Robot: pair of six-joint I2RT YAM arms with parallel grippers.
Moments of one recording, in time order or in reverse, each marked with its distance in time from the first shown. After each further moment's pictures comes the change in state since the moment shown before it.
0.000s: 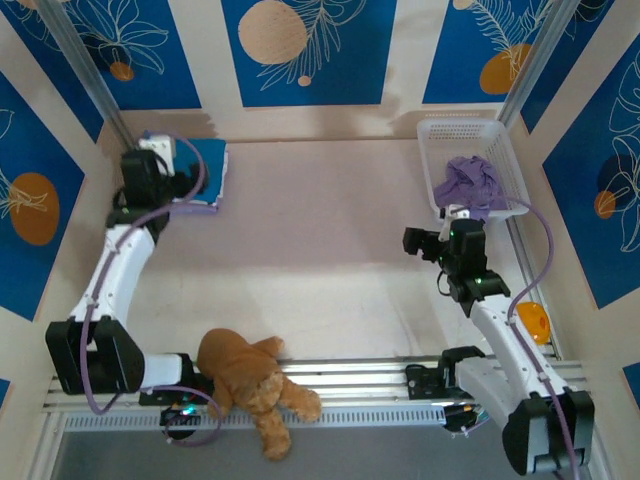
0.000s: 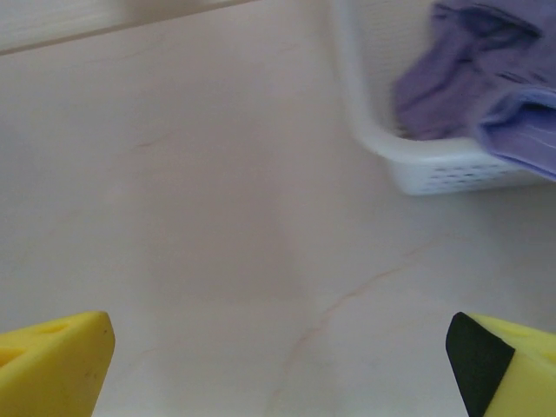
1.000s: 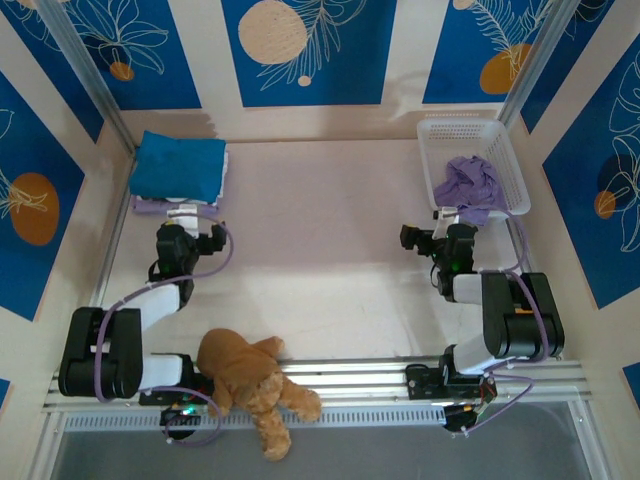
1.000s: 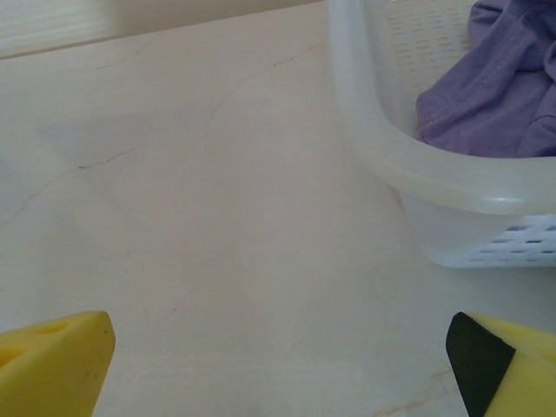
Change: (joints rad) left arm -0.057 0.010 -0.659 0.776 -0.092 0.043; right arm -0.107 0.615 -0.150 0.893 -0.169 -0.084
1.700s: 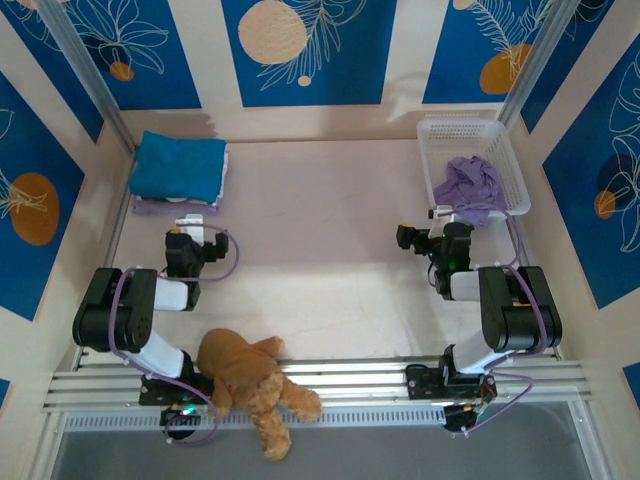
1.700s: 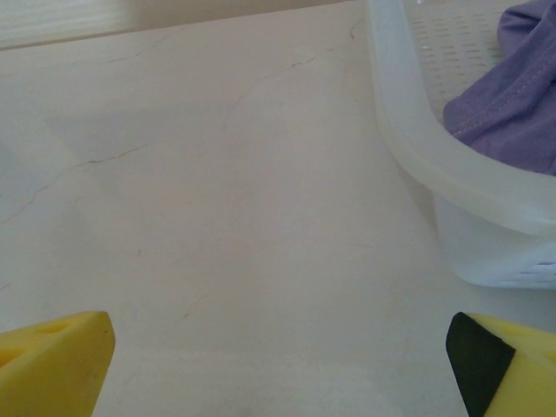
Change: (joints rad) left arm 0.000 0.261 -0.043 0.290 -0.035 0.038; right arm 0.023 0.031 0.012 0.026 -0.002 -0.024
